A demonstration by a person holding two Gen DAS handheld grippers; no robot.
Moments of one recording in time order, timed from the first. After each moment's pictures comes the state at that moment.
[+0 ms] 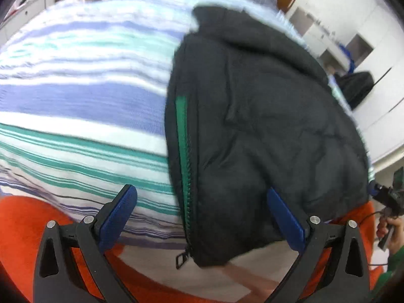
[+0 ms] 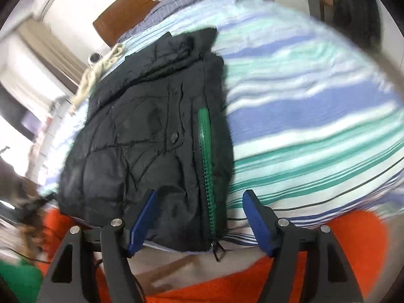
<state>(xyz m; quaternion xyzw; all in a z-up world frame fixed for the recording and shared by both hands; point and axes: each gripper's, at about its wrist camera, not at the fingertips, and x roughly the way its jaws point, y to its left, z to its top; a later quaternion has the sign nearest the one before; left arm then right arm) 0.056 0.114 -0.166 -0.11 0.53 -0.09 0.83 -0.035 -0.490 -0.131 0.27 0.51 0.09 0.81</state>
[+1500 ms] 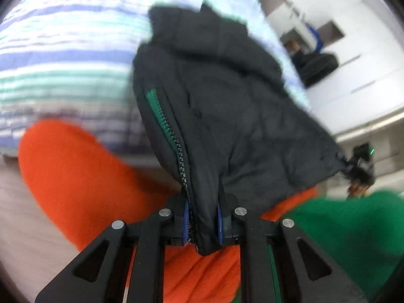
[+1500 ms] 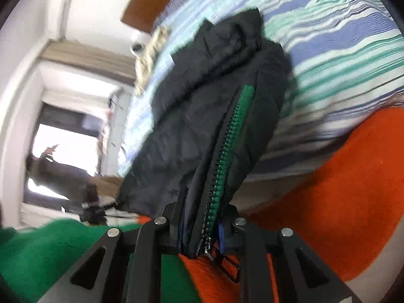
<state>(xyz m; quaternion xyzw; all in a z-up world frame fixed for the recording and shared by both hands) -0.037 0.155 -0.035 -0.18 0.57 -0.21 0.77 -0.094 -0.470 -0.032 0.40 0.50 0.23 0.73</state>
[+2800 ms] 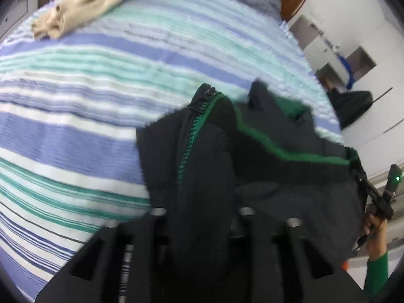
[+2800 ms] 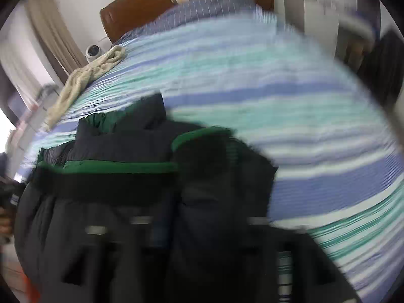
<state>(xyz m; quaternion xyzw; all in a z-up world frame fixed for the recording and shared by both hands) 0.281 0.117 -0.086 -0.15 0.52 -0.13 0.83 0.256 -0.403 -0.066 0.06 0.45 0.04 0.89</state>
